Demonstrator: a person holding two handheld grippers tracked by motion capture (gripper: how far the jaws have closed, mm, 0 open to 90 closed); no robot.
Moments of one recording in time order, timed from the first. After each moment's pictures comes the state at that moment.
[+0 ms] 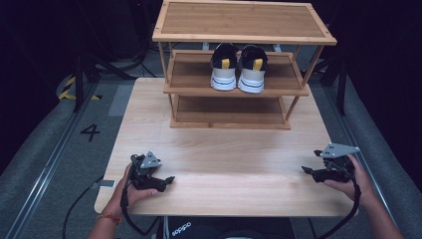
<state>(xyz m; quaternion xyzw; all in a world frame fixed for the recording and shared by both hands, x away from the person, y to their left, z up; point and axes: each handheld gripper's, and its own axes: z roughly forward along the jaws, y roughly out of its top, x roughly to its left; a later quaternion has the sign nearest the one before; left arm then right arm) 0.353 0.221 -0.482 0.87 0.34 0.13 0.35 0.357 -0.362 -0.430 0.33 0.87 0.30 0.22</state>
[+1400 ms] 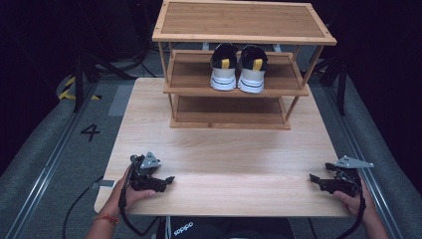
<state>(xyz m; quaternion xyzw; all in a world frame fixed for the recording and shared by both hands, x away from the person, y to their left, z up) 0.351 0.220 -0.482 0.86 0.35 0.13 0.34 0.341 -0.407 -0.488 0.46 0.79 0.35 0.20</state>
